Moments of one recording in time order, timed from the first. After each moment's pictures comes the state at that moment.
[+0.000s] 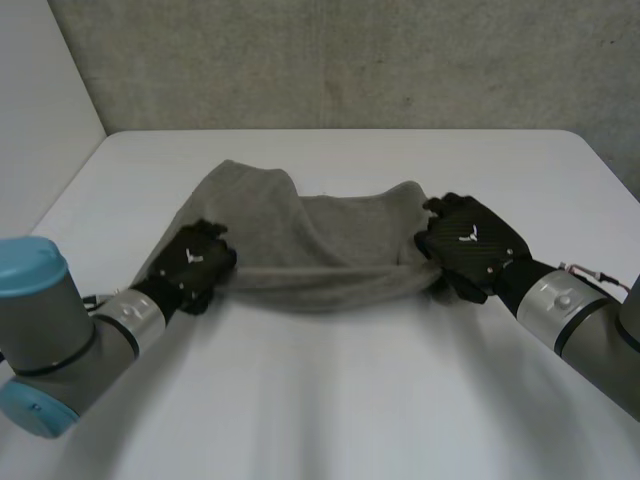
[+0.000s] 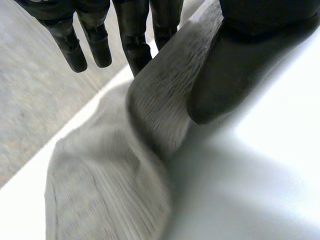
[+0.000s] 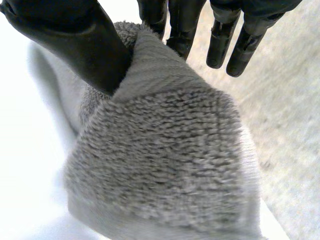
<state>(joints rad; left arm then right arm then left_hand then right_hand) 4.48 -2.04 -1.82 3.57 -1.14 3.71 1.79 -1.31 1.82 -0.30 0.98 2.49 1.06 1.06 0.23 0.24 0.89 1.31 1.30 0.23 0.25 1.16</state>
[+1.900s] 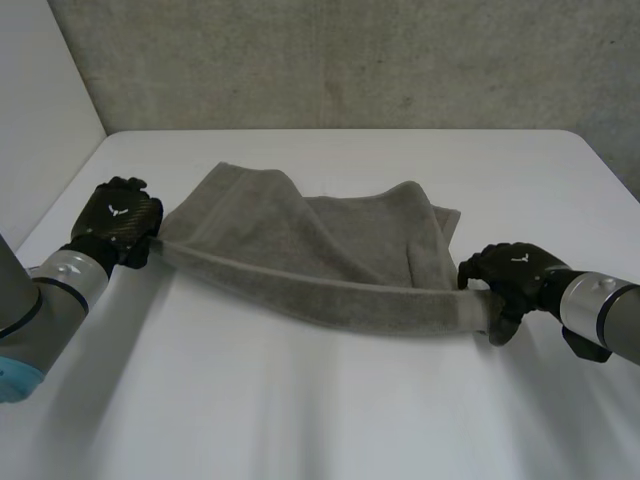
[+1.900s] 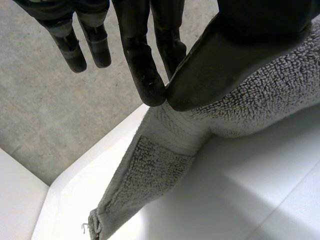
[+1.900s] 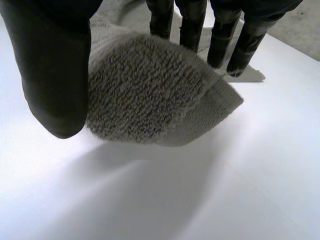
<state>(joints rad) 4.62 -1.94 -1.78 3.58 -1.27 3.57 1.66 -1.18 1.62 0.19 1.12 2.64 1.30 1.35 0.23 0.24 1.18 0.49 0.51 0.23 0.25 0.28</state>
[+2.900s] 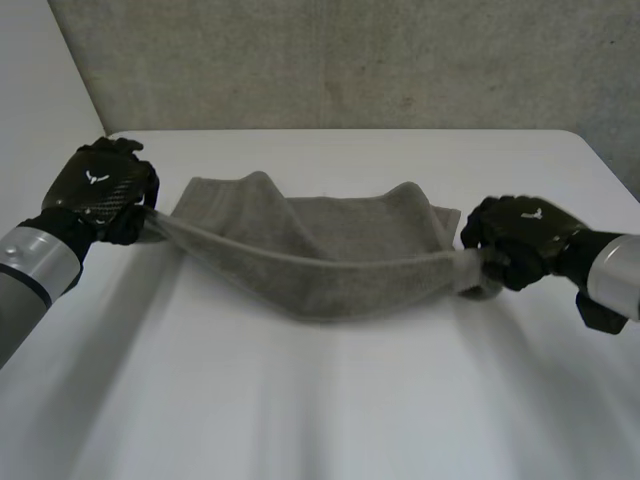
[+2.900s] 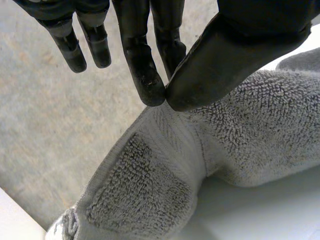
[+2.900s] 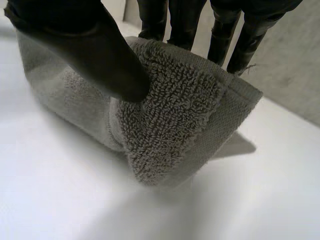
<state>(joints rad) 4.64 -1.69 -1.83 3.47 -1.16 3.45 1.64 -1.35 1.59 0.26 0.97 2.72 1.30 1.35 0.23 0.24 1.18 1.32 1.30 0.23 0.25 1.16</state>
